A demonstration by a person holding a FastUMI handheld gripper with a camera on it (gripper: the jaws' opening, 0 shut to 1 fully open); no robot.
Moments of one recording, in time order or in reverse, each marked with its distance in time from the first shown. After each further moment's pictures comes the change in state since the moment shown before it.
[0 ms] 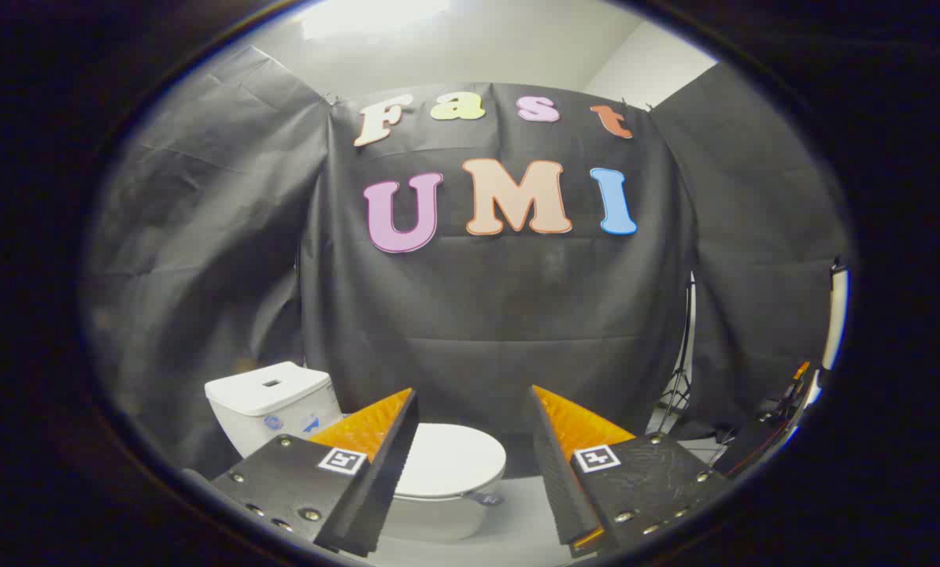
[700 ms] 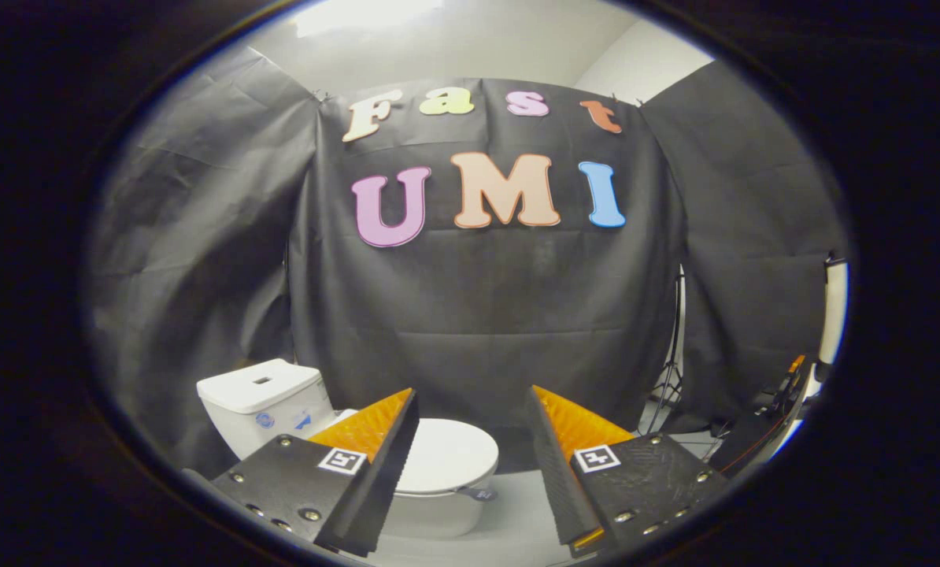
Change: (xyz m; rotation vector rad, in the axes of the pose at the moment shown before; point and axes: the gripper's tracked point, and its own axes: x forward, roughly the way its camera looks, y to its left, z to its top) arm -0.002 -0.012 -0.011 0.016 0.031 -0.039
